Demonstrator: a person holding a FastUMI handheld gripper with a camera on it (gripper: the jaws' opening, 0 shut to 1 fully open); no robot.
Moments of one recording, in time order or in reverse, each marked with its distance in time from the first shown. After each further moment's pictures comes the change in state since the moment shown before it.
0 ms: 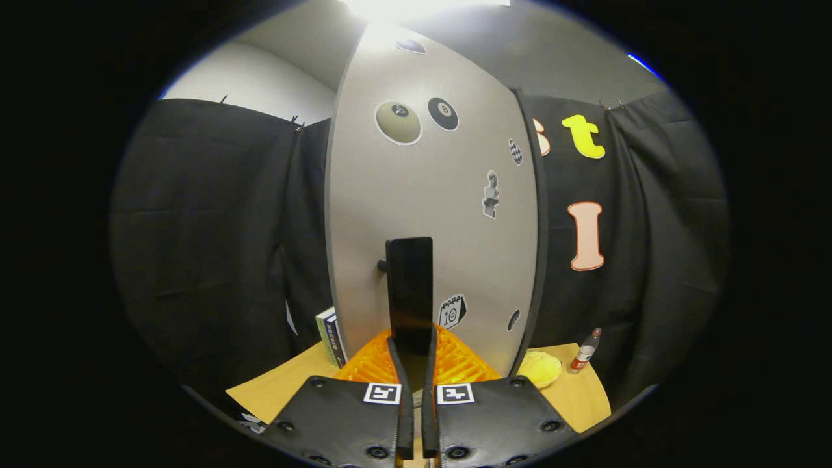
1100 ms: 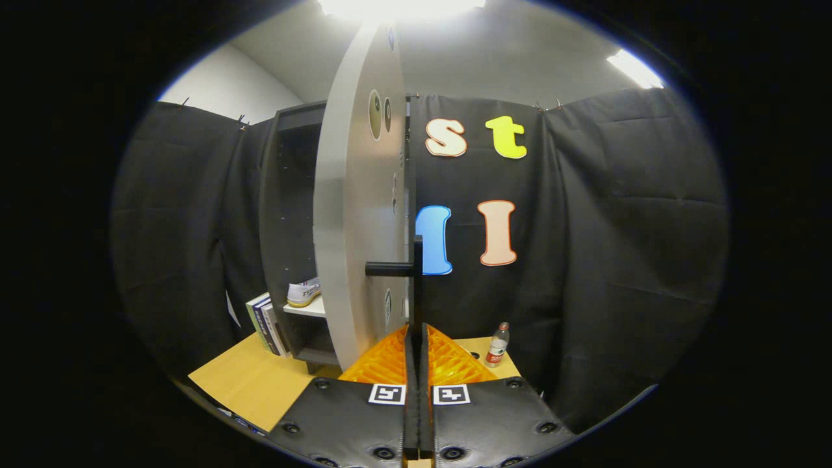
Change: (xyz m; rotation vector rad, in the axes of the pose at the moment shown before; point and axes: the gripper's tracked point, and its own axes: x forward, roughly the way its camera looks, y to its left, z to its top) arm -0.033 -0.087 -0.003 0.009 0.019 -0.268
